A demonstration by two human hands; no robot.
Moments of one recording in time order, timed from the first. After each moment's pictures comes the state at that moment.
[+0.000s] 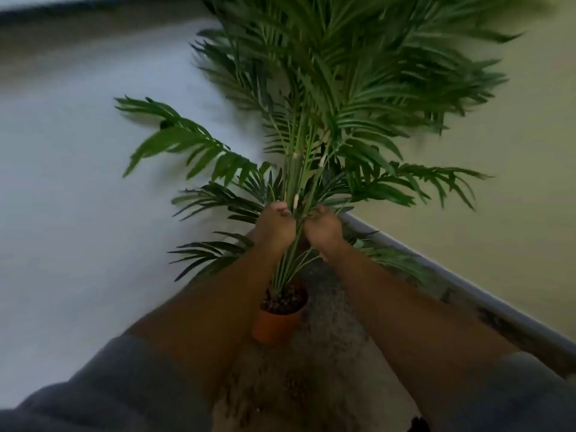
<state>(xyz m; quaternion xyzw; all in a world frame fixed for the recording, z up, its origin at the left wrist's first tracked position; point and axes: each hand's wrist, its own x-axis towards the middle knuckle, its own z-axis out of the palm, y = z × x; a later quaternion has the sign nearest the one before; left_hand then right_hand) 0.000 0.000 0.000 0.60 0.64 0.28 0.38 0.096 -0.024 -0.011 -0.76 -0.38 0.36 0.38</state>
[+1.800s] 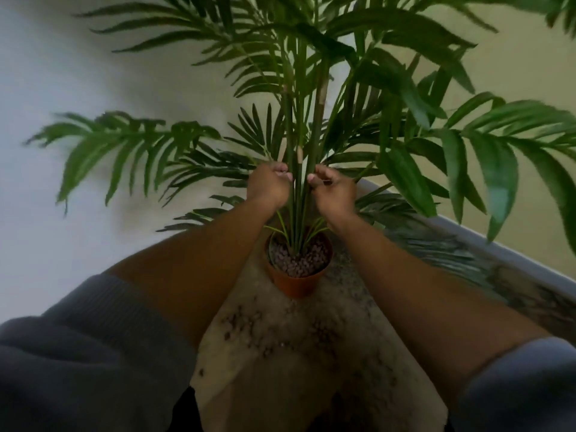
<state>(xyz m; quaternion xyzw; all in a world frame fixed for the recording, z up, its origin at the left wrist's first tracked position) -0.133 -0.098 -0.122 0.61 0.61 0.40 0.30 -0.021 -0.138 -0.135 -0.62 -0.45 0.25 0.58</state>
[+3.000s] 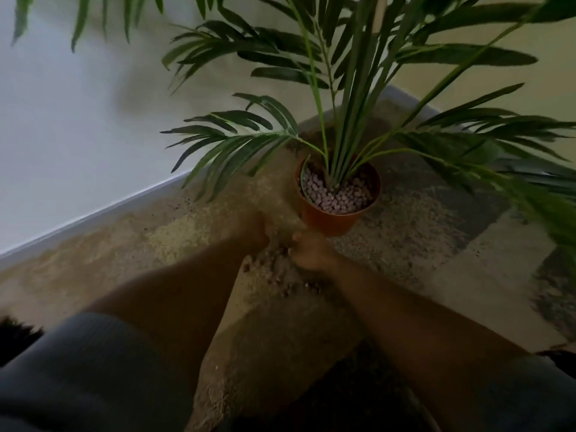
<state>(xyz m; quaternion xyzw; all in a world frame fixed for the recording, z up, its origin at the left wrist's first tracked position) -0.252 -0.146 -0.362 0.68 0.67 -0.01 0.29 -0.092 -0.186 -0.365 -0.63 -0.68 0.37 0.03</state>
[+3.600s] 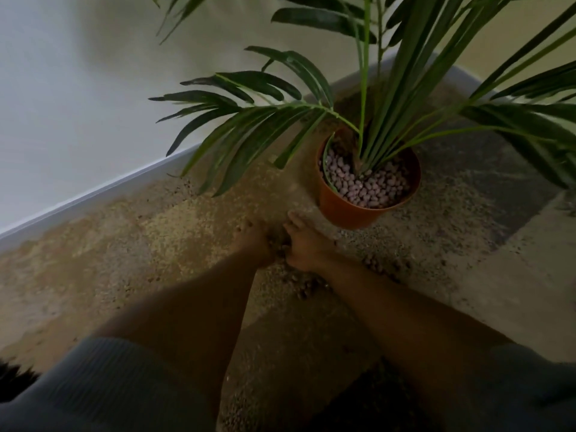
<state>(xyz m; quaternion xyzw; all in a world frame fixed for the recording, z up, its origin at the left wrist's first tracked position) -0.275 -0.138 -0.442 0.66 0.69 -0.10 0.29 -0.129 -0.142 -0.446 -0.58 -0.76 0.29 -0.06</state>
